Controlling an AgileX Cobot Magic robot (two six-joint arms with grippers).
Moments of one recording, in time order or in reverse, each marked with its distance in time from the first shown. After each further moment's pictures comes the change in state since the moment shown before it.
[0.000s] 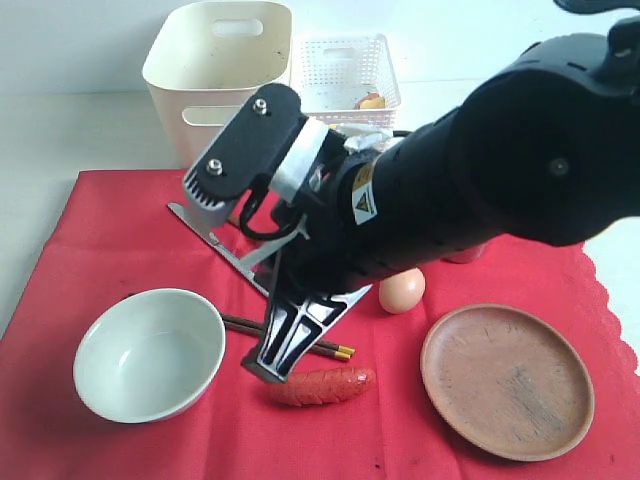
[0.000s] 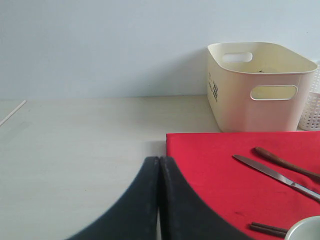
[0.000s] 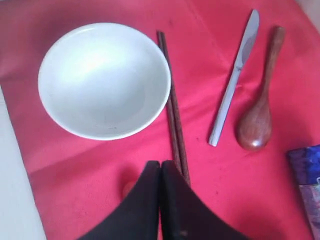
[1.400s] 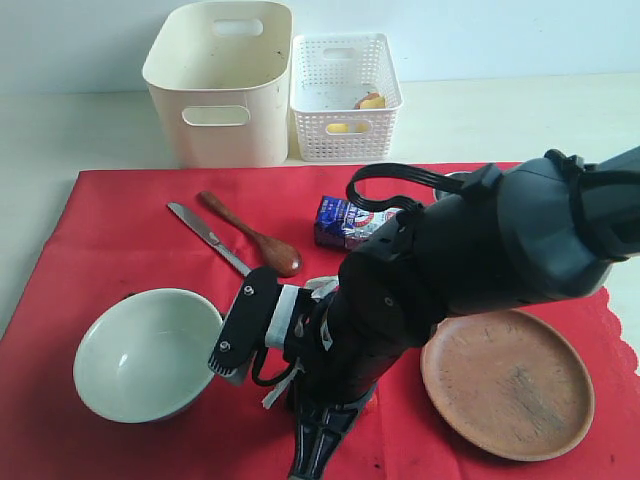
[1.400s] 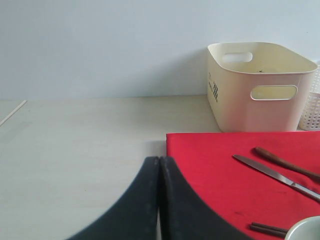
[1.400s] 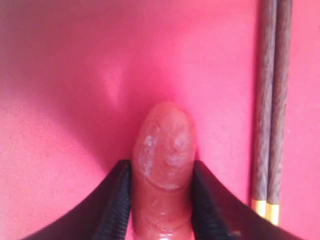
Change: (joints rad) left arm 0.000 0.000 0.000 0.000 0.000 0.000; right arm 0.010 0.362 0.040 -0.010 -0.024 -0.117
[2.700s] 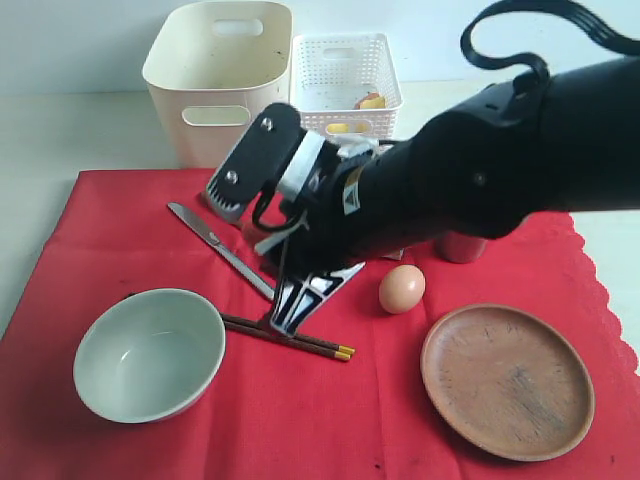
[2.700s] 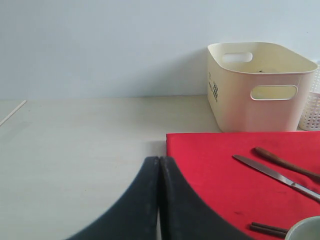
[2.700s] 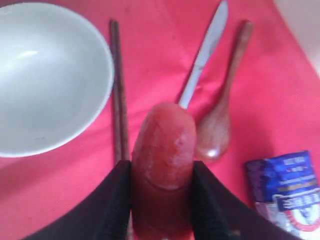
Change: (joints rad) left arm 0.000 0.000 0.000 0.000 0.000 0.000; right arm -0.103 -0.224 -0.049 0.011 -0.127 0.000
